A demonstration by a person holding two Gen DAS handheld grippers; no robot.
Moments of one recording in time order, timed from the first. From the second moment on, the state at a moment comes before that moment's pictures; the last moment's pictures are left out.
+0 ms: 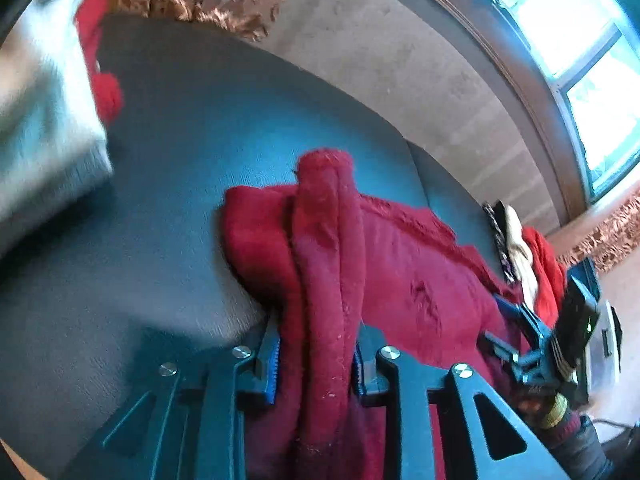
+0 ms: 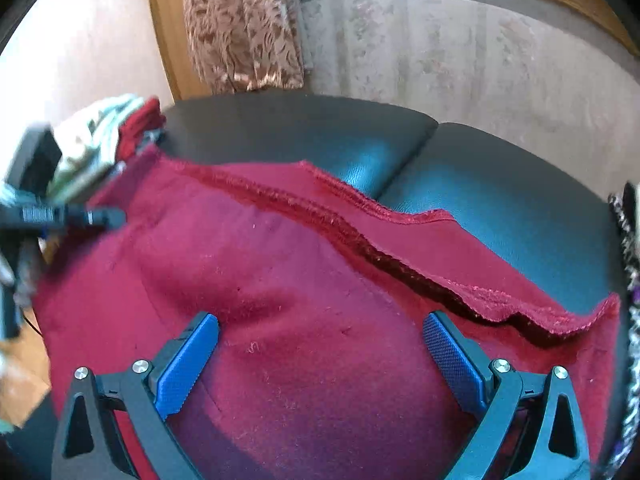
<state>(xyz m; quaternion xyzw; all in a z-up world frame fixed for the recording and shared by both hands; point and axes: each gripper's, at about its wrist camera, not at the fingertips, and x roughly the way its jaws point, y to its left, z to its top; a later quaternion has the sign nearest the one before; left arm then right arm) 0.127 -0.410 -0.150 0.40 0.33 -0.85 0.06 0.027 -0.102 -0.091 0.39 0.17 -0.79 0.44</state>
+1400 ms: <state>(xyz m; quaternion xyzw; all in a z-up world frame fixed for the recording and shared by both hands) -0.006 -0.178 -0.015 0.43 0.37 -0.81 -0.13 0.043 0.012 -0.095 0.38 0.10 -0.75 0.53</state>
